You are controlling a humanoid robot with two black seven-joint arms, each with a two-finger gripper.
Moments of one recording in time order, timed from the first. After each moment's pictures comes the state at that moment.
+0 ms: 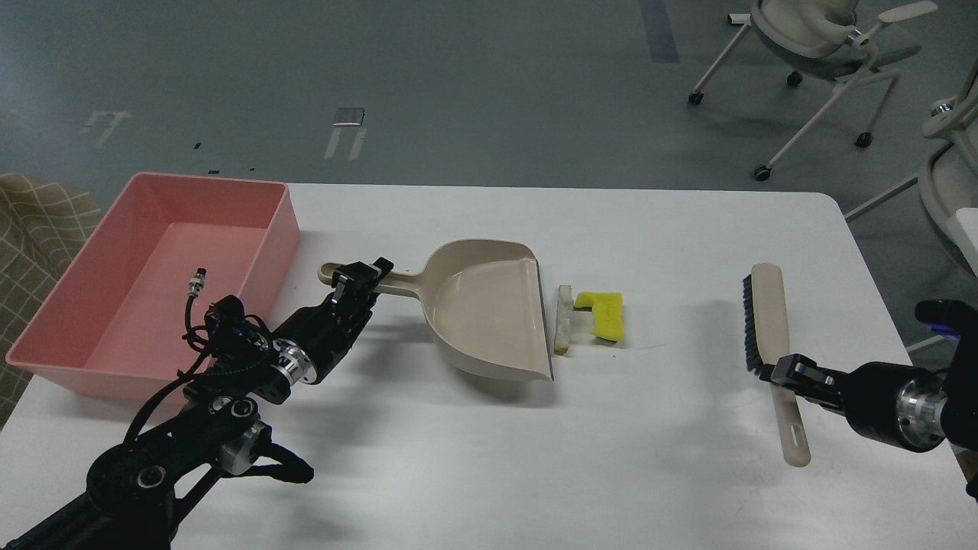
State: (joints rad) left arm -0.21 0.36 -0.89 -1.27 1.00 0.07 -0.17; right arm 0.14 -0.83 1.08 1.72 -1.18 0.49 -0.49
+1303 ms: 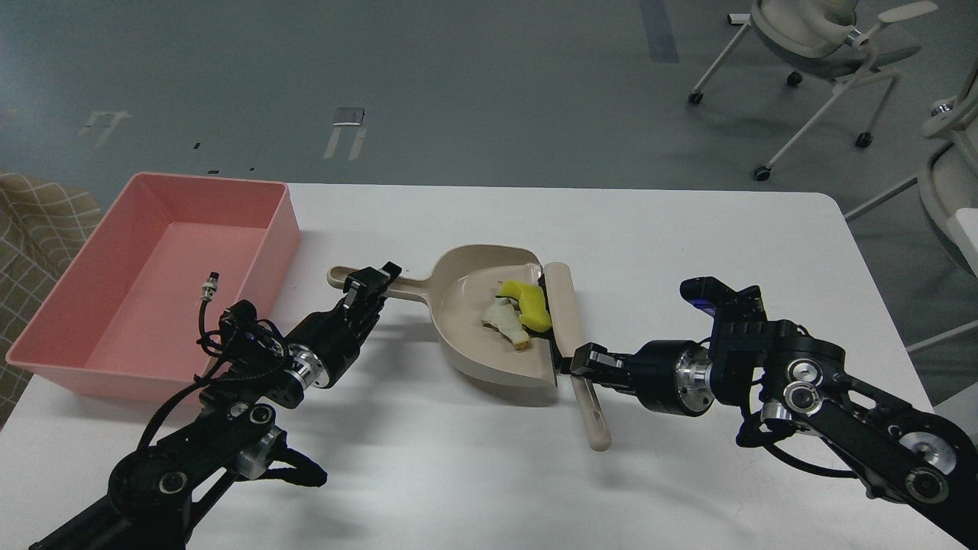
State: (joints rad) left arm -0.21 0.31 -0.89 -1.25 1.07 0.09 -0.17; right arm 0.54 -0.32 0.67 1.46 -1.18 0.49 -0.49
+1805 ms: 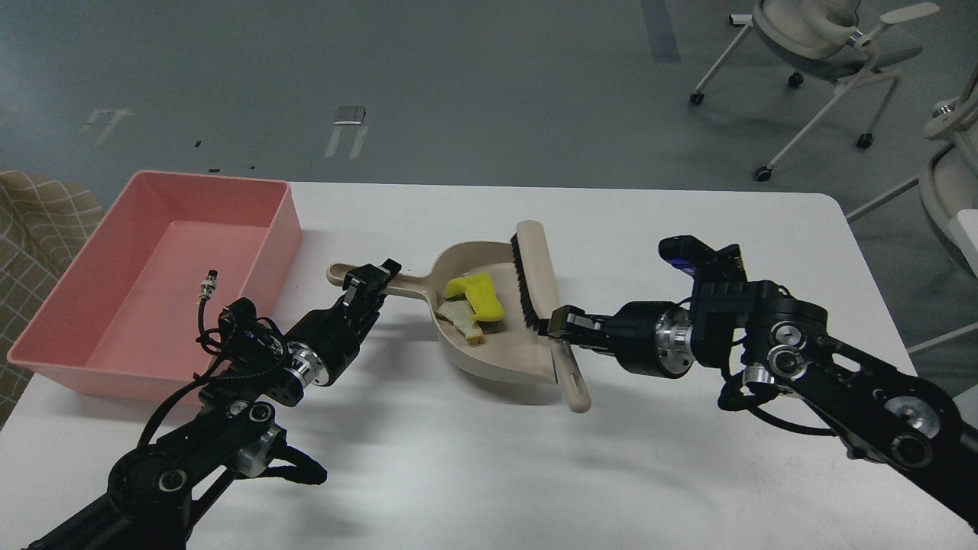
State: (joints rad) left arm -0.21 0.30 -0.89 -1.25 1.07 0.08 -0.17; right arm 0.60 -0.39 0.71 1.50 -1.17 0.49 -0.49
